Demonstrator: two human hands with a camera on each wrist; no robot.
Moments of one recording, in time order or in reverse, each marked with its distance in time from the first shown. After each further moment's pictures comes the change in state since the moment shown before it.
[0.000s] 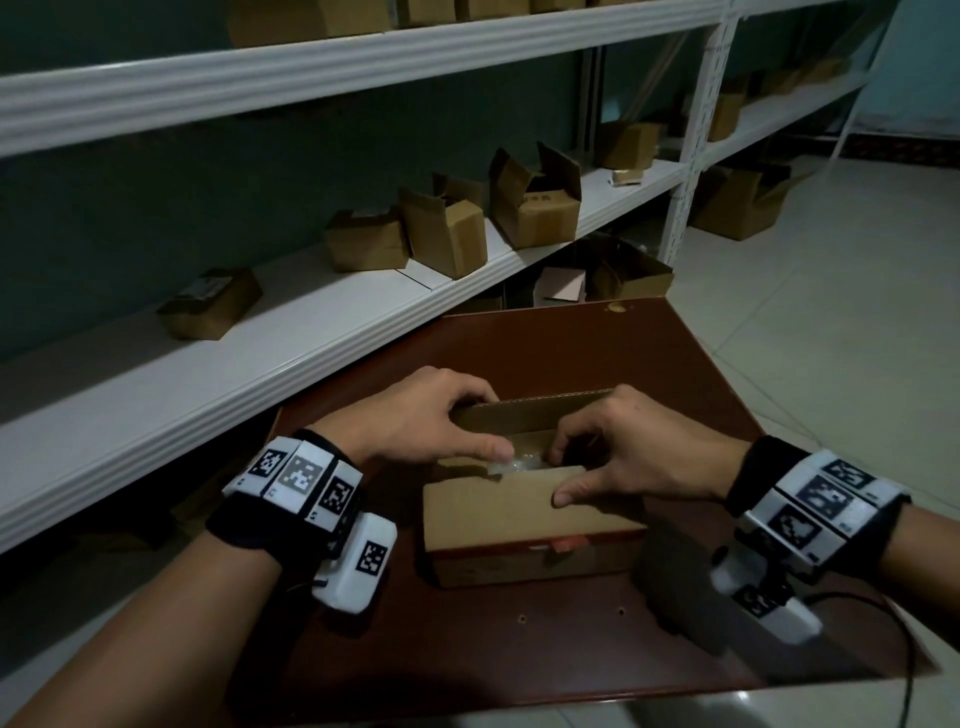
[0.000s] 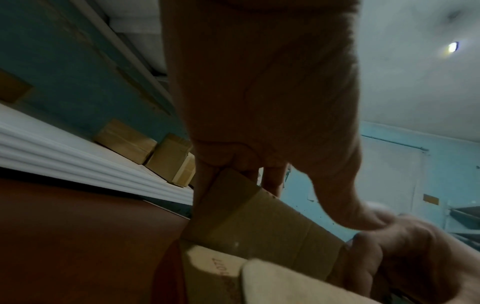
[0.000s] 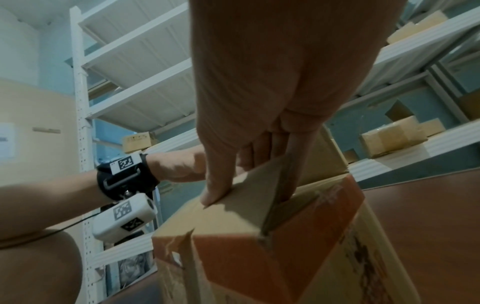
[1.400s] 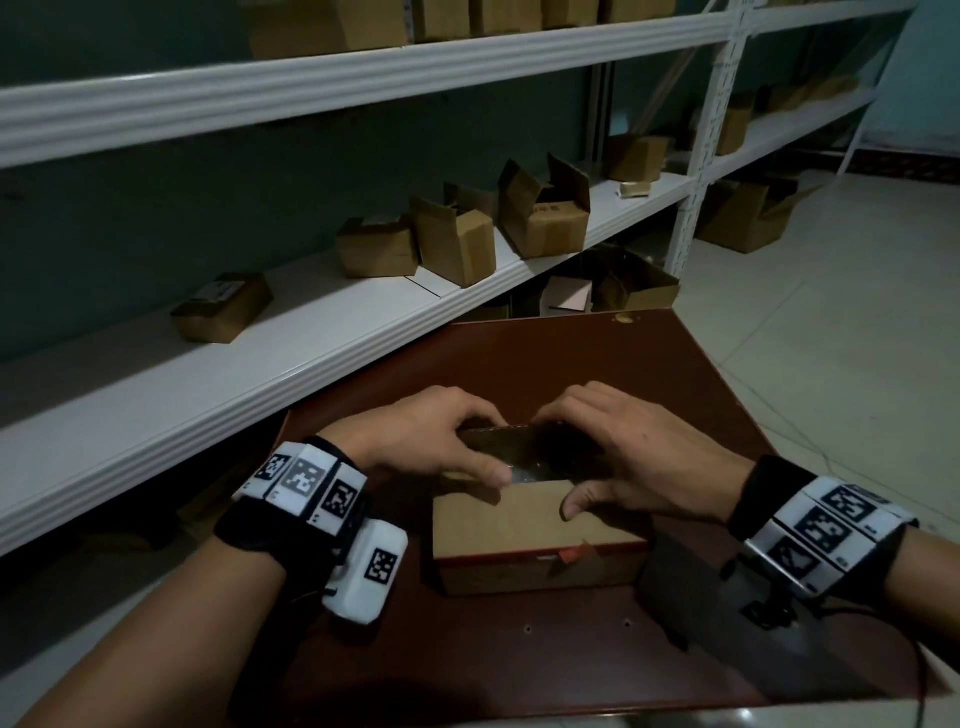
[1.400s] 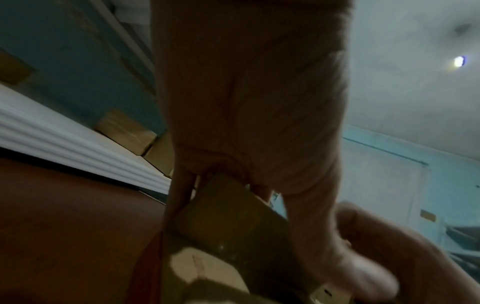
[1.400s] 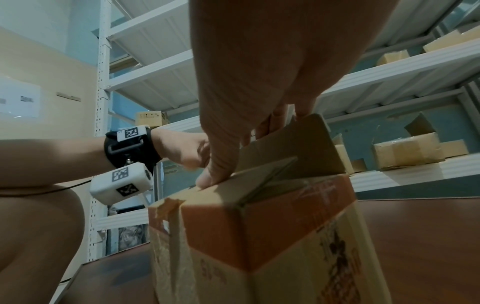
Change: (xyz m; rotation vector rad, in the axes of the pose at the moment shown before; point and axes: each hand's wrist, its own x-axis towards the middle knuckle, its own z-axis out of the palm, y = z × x) left_hand -0.001 -0.007 0.001 -0.047 -0.113 -0.016; right_hand 0.003 0.003 0.007 -0.299 0.122 -0.131
